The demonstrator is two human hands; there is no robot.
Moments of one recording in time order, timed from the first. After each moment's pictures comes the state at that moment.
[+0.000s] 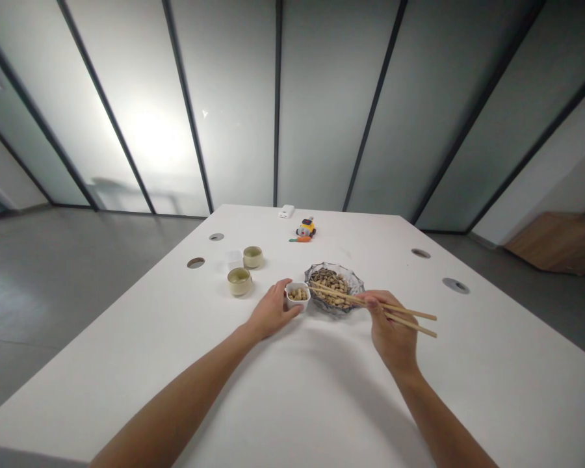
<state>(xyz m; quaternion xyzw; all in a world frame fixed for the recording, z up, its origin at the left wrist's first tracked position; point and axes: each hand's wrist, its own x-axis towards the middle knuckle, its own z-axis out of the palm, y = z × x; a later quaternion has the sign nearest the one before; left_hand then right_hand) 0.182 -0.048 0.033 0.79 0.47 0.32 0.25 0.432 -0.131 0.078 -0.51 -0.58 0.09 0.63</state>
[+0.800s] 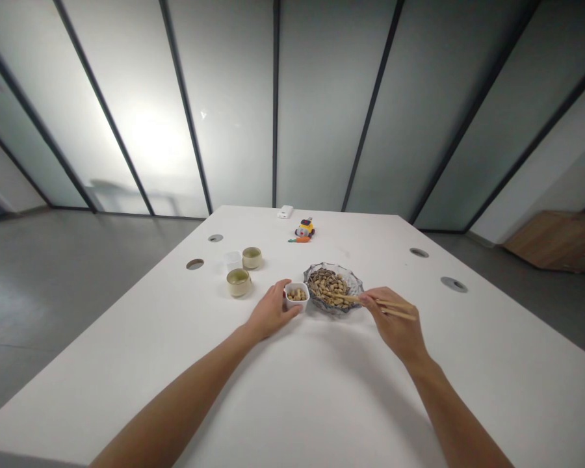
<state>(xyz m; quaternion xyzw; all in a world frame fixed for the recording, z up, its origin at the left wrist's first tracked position) 0.182 -0.049 0.033 0.79 0.47 0.31 0.25 0.466 -0.123 0.078 -0.52 -0.68 0.04 0.52</state>
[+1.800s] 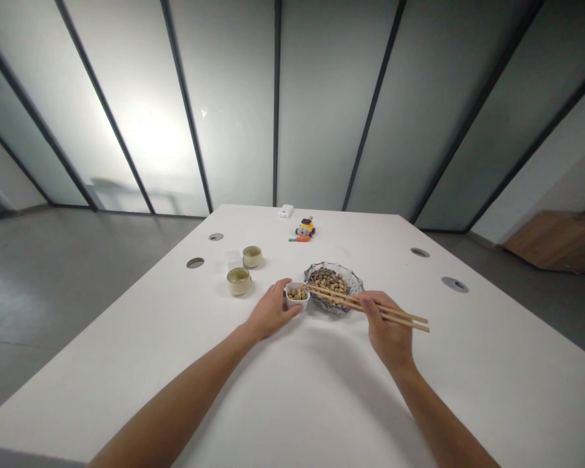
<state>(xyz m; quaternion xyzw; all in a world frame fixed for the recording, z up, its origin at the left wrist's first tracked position) 0.181 -0.049 0.033 0.78 0.47 0.32 0.25 0.433 -0.128 0.069 -0.50 -0.60 0.08 0.62</state>
